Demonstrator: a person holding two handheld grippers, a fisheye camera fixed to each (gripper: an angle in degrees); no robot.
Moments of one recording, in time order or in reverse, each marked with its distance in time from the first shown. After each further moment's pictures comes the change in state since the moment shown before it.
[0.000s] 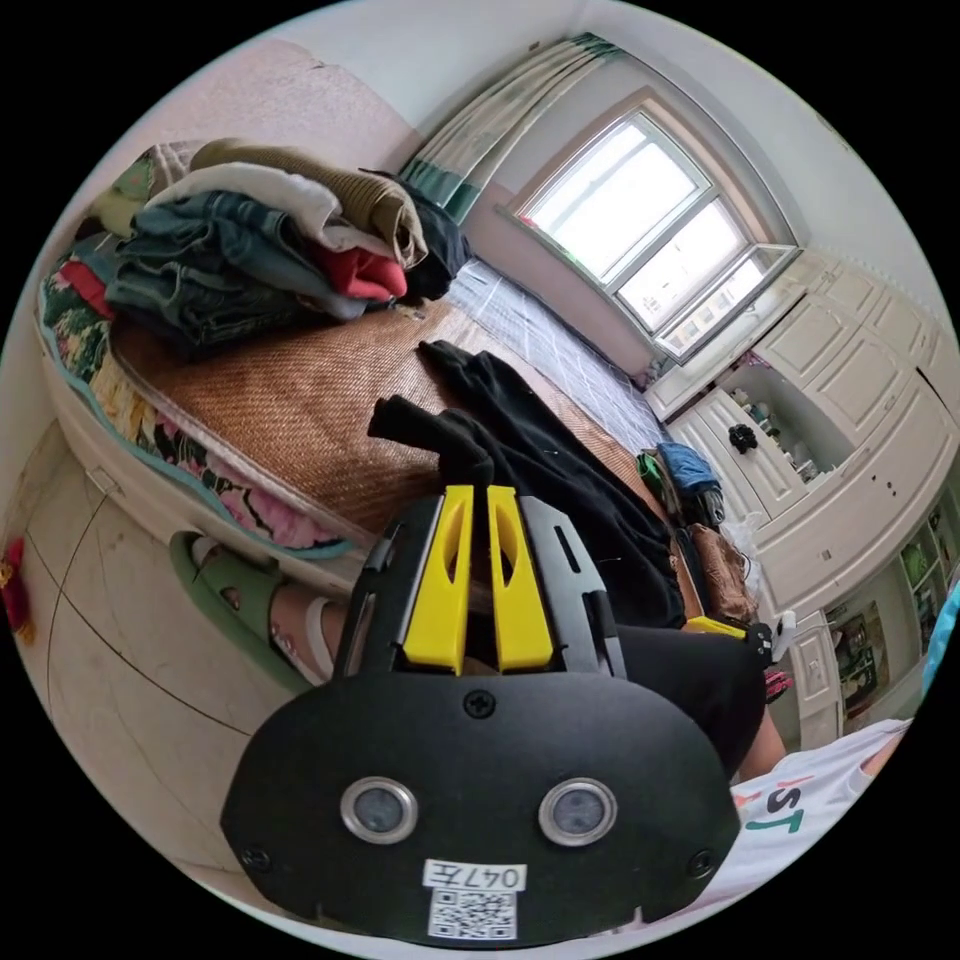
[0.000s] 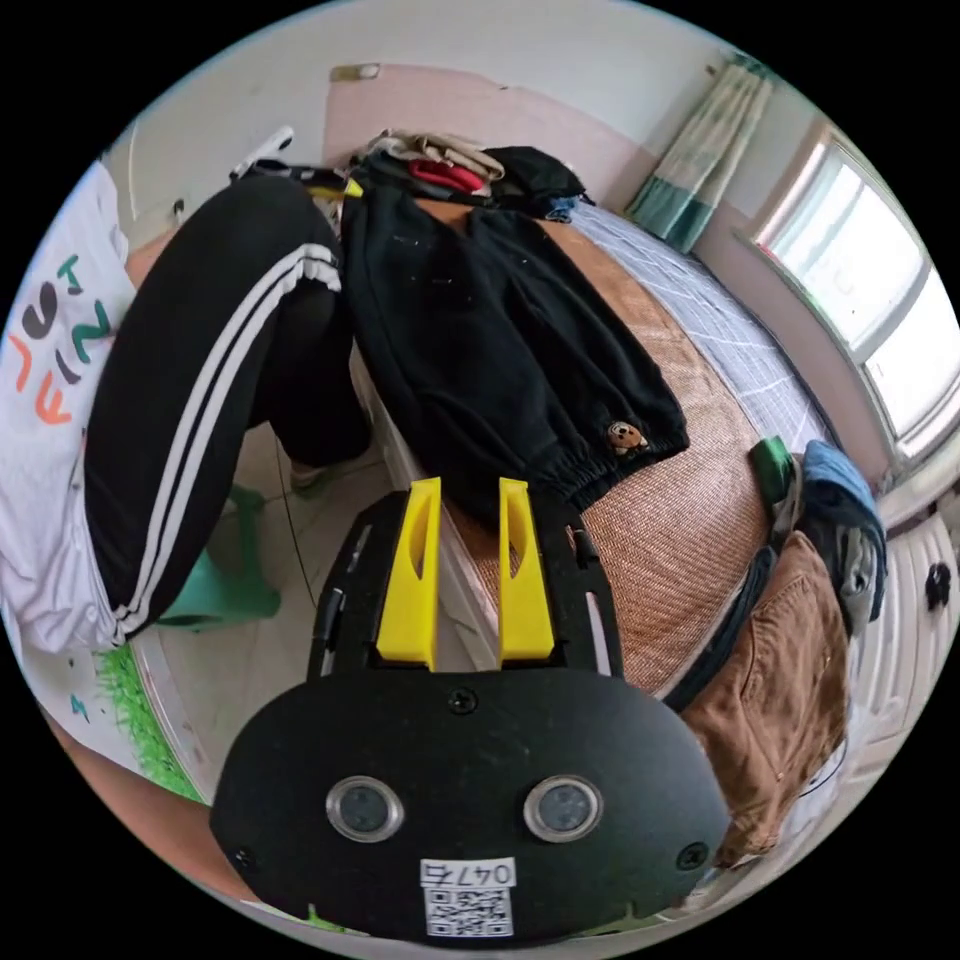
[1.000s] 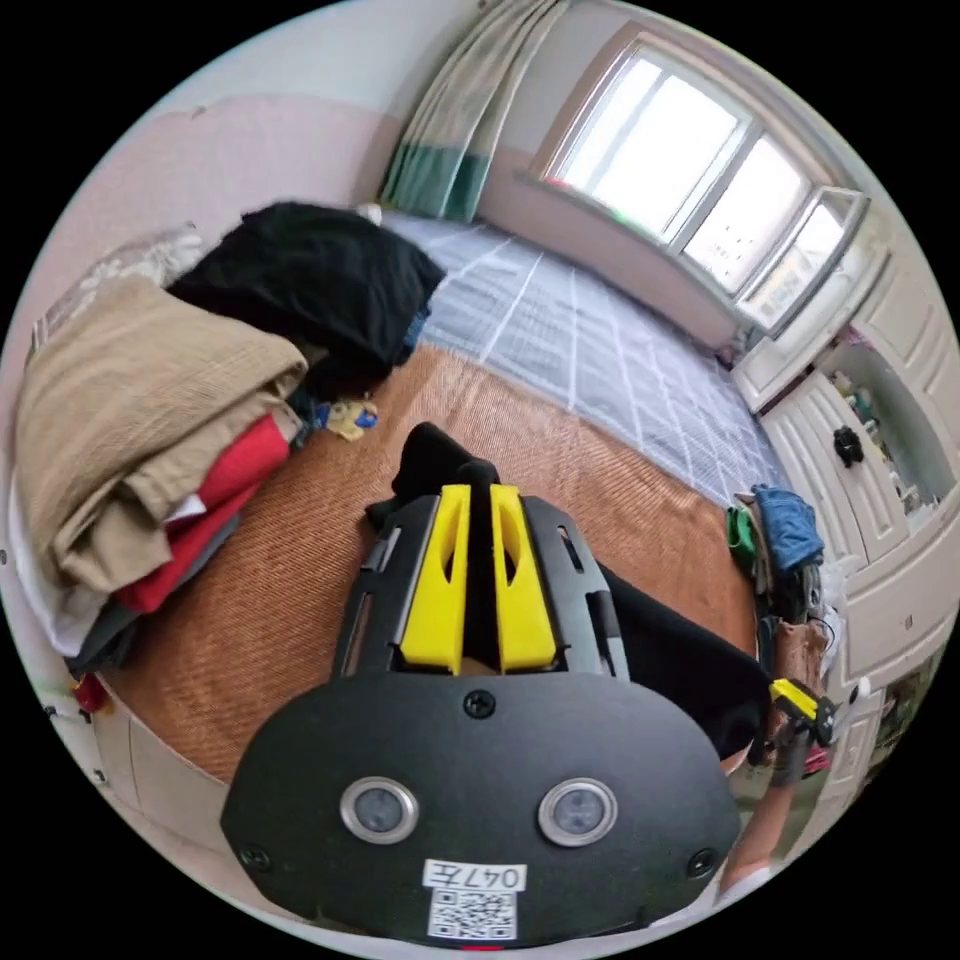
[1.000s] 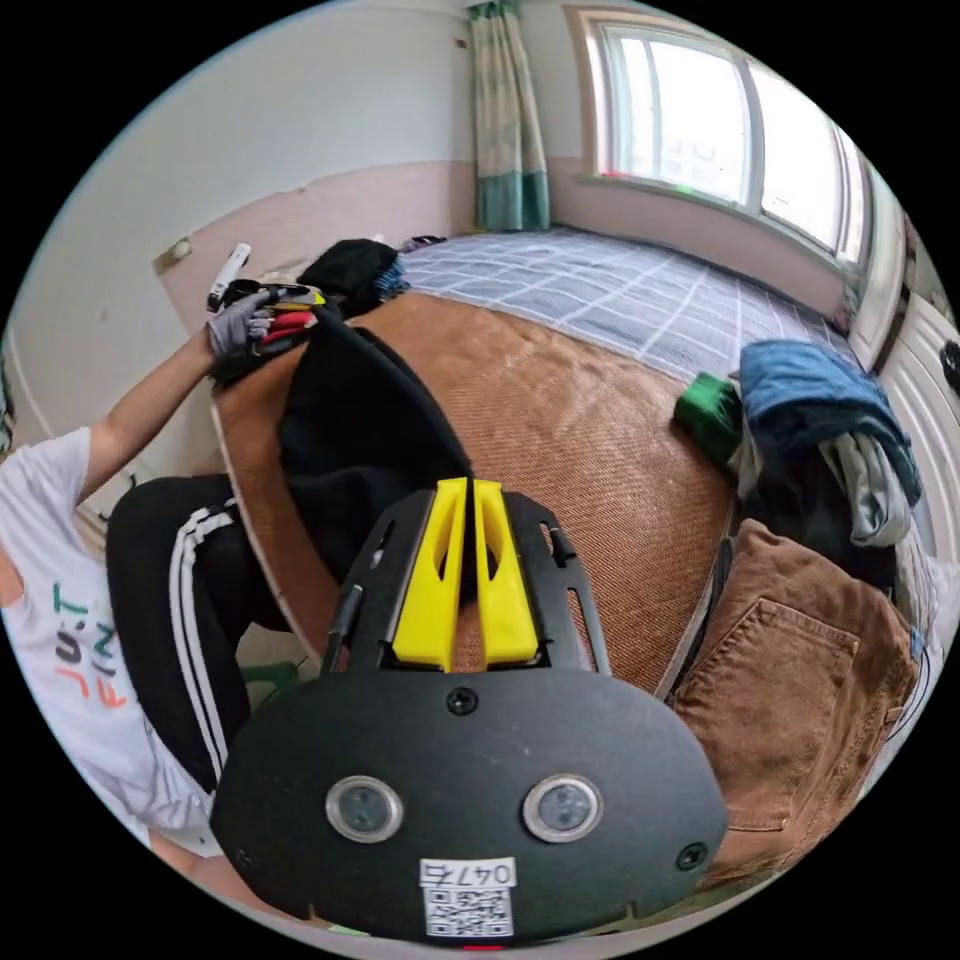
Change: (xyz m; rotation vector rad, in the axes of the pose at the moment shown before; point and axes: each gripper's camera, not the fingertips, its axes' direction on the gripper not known) left arm 0.139 -0.381 0.246 -0.209 -0.317 -0.010; right arm 0.235 0.030 -0.017 0.138 -0.082 0.531
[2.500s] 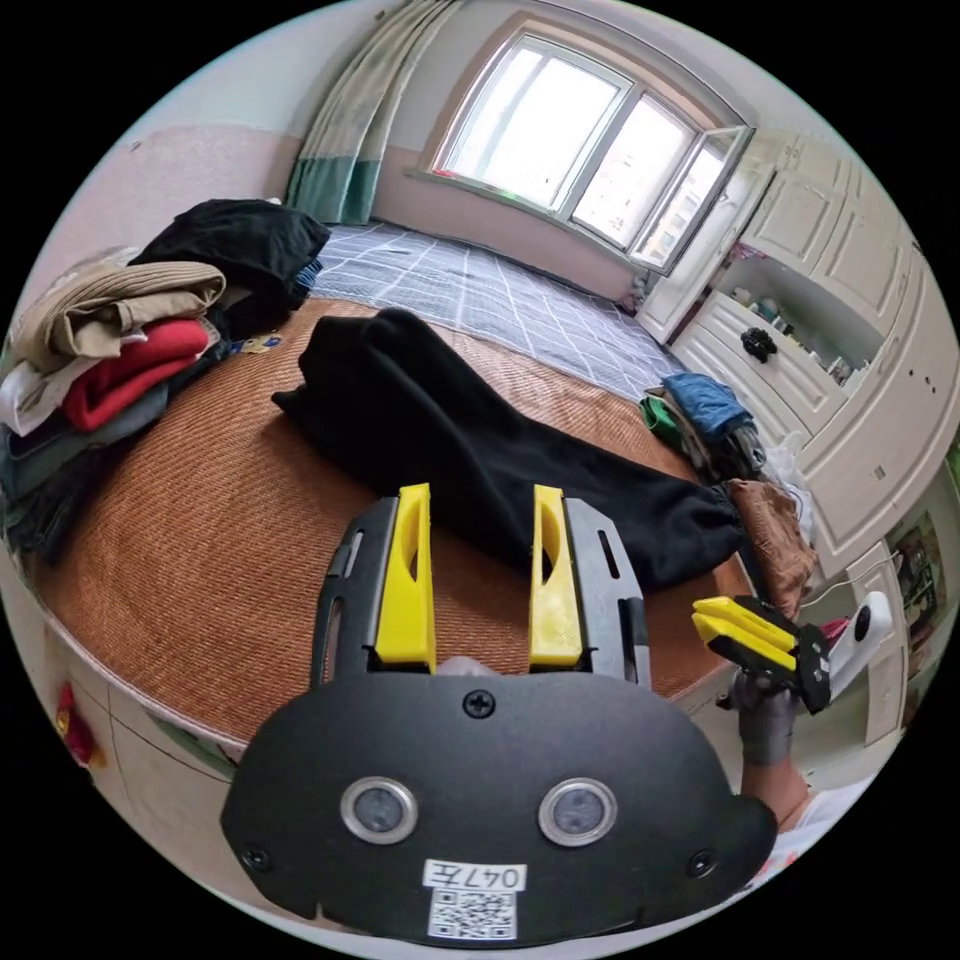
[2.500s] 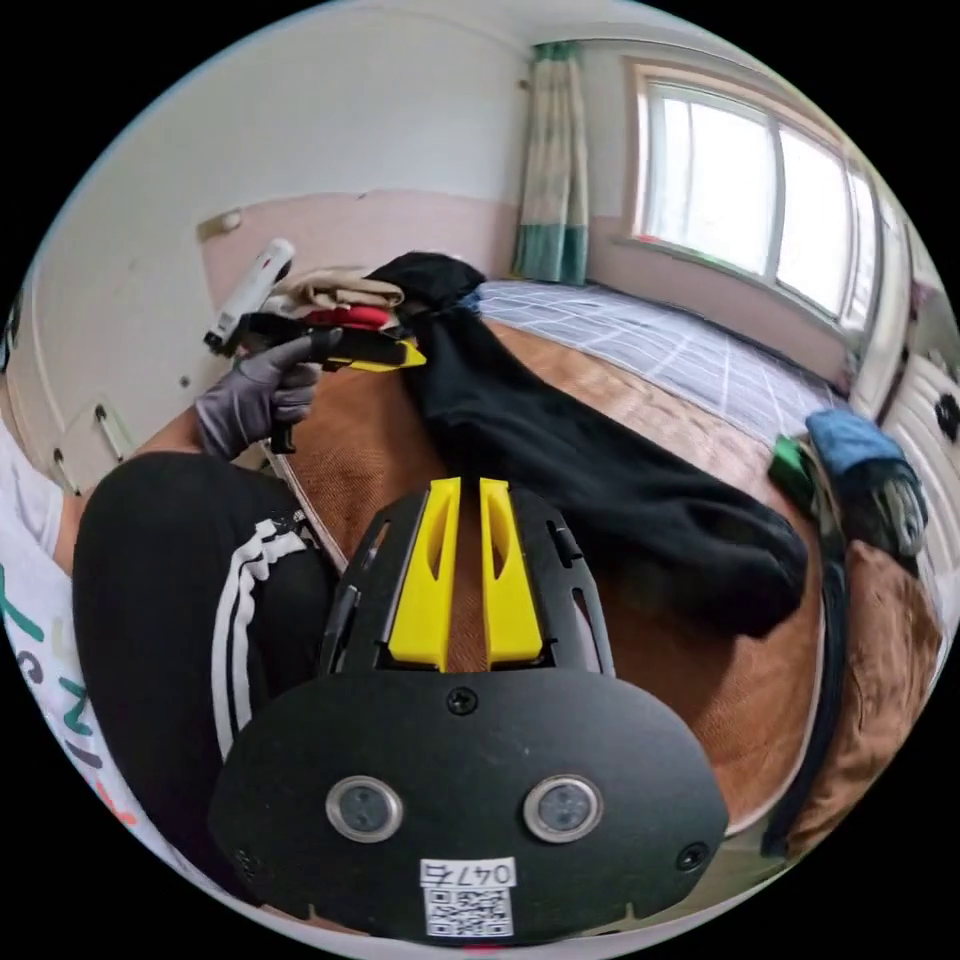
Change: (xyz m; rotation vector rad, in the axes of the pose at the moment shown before) left arm 0.139 0.136 -0.090 0.127 0.164 0.271; right arm -0.217 0.015 -0.001 0.185 0.065 -0.133
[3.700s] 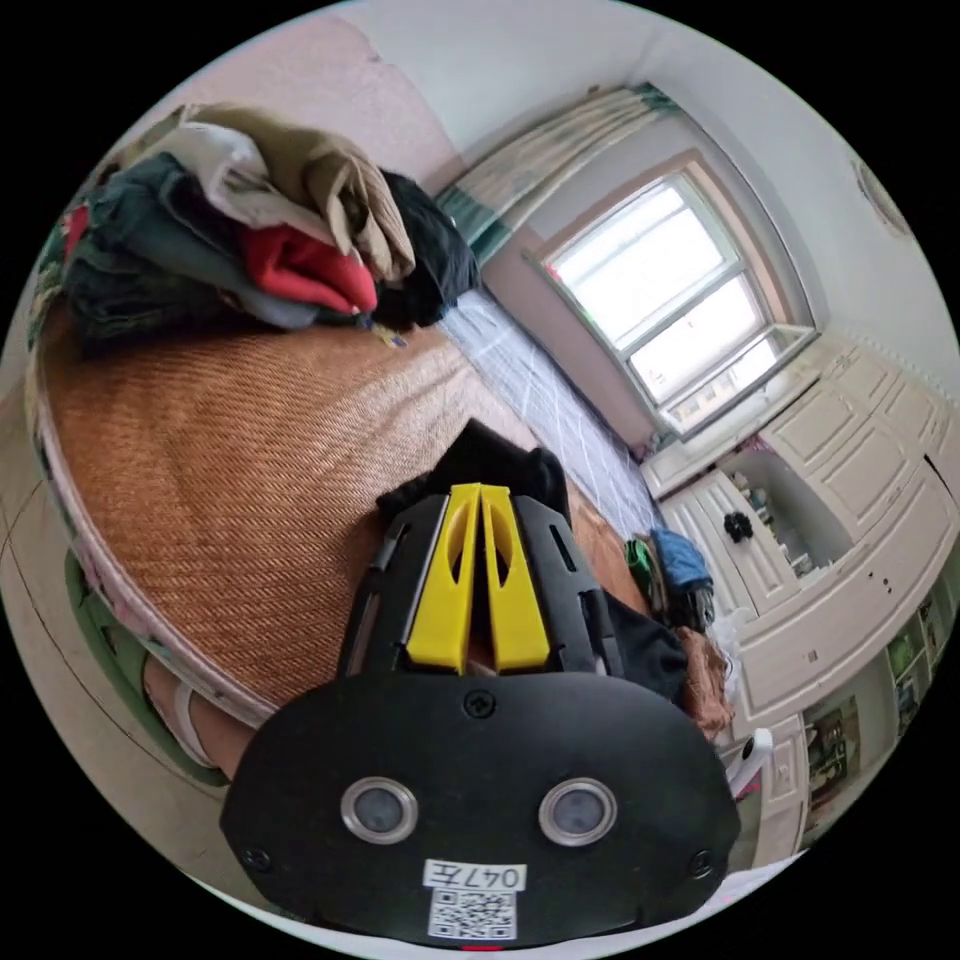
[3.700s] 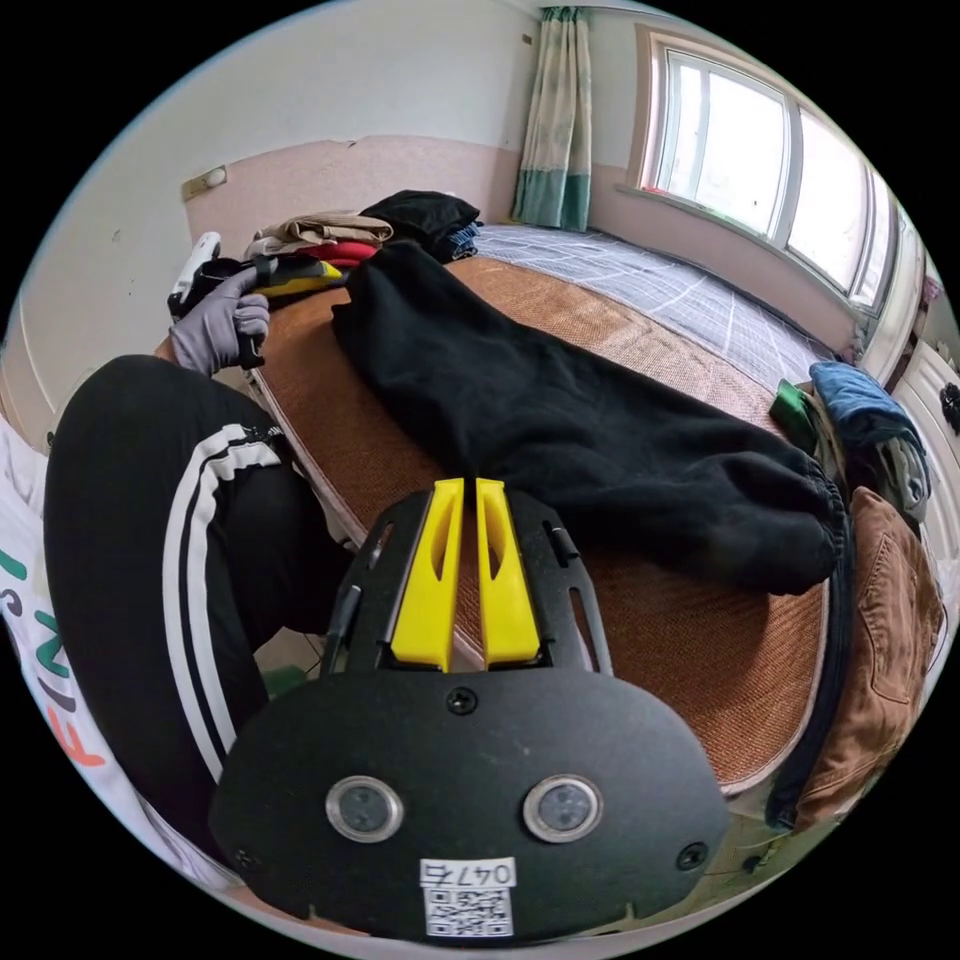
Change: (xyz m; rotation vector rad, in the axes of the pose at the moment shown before) left arm -0.051 0.152 -0.014 0.342 0.160 -0.467; right arm -0.009 -0.033 0.006 -0.155 -0.009 0.029
